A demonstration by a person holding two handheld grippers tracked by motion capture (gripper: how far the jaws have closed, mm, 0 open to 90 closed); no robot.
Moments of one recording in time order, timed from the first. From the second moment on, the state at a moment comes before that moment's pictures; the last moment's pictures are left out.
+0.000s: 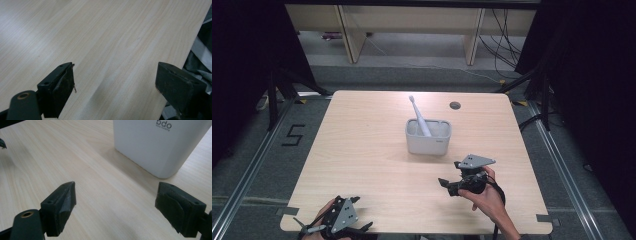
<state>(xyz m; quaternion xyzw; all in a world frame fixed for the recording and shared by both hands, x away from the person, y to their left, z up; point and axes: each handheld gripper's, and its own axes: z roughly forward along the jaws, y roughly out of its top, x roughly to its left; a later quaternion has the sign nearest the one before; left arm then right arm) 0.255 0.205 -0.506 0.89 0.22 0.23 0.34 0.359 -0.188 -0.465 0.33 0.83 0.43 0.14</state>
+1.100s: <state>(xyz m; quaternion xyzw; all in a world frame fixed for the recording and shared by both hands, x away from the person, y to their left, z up) 0.254 0.205 -0.507 0.89 0.22 0.23 0.33 0.321 -0.201 -0.487 0.34 0.85 0.38 0.12</state>
